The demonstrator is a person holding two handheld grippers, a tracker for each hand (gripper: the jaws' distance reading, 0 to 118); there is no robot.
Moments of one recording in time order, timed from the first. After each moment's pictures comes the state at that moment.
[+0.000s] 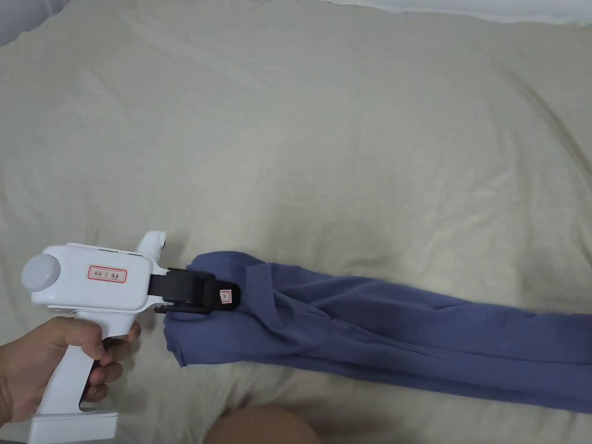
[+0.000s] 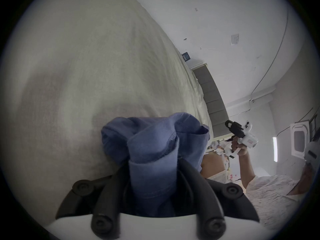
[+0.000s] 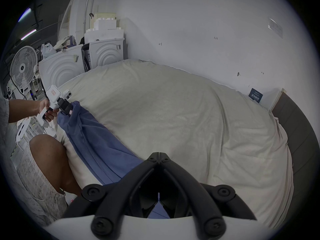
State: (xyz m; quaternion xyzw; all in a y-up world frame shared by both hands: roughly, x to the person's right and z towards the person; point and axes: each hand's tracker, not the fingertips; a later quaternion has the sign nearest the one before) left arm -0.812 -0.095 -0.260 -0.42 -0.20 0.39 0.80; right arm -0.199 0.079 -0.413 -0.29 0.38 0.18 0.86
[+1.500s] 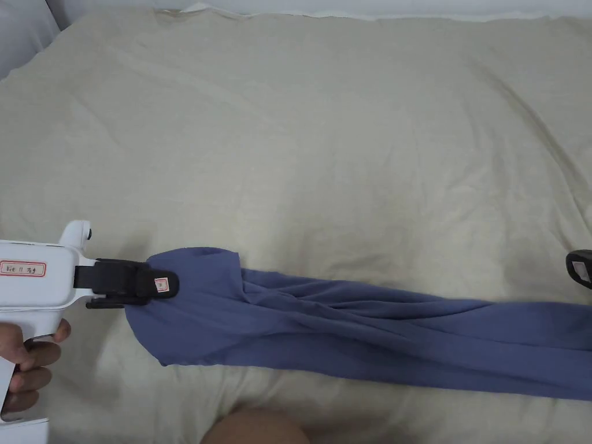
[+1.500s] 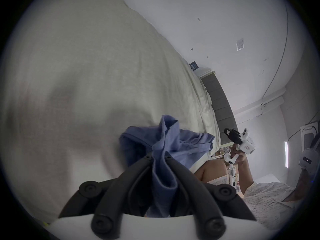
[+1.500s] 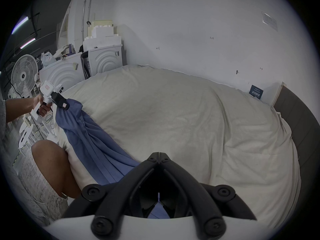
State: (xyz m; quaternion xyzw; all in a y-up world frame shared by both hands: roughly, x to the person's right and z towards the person) left arm -0.837 -0.014 -0.234 -0.41 -0.14 0.38 0.82; right arm -0.187 0.072 -0.418 -0.28 0.39 0.14 0.87
